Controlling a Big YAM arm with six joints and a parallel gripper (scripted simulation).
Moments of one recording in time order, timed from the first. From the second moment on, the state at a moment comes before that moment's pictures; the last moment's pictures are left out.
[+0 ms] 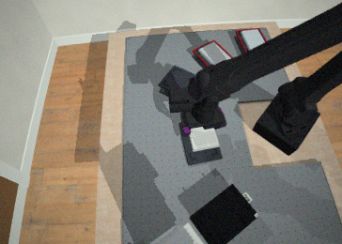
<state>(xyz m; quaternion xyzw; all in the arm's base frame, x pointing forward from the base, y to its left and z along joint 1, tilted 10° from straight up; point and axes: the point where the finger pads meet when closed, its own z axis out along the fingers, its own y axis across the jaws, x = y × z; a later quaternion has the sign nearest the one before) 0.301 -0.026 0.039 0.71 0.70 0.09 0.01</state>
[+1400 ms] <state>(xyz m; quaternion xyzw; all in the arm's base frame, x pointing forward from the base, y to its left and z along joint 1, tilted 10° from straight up) 0.304 -0.025 0.028 0.71 0.70 0.09 0.01</state>
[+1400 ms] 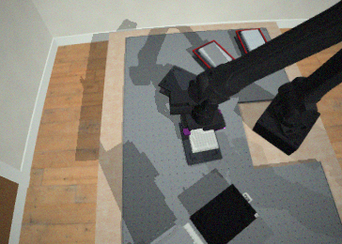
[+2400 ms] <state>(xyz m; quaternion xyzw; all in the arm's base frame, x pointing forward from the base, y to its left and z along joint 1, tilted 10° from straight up) 0.306 -0.023 0.011 0.71 0.70 0.09 0.01</state>
